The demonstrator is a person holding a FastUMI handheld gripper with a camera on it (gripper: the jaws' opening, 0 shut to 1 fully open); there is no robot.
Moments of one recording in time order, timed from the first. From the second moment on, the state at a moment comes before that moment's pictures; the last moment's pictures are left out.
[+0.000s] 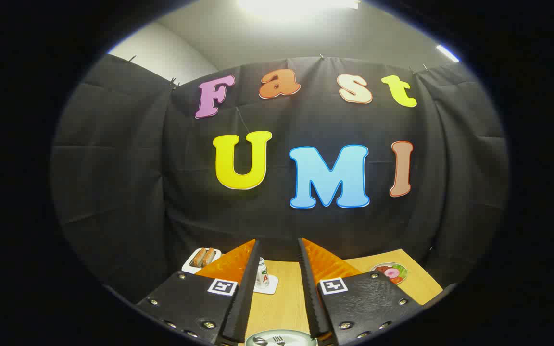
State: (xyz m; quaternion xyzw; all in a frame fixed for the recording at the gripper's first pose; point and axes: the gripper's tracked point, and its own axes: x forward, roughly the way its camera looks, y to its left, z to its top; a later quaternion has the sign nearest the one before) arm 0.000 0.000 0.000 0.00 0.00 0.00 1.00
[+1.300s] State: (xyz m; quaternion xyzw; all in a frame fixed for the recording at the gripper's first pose) arm -0.003 -0.007 -0.073 -0.03 0.12 -0.01 0.99
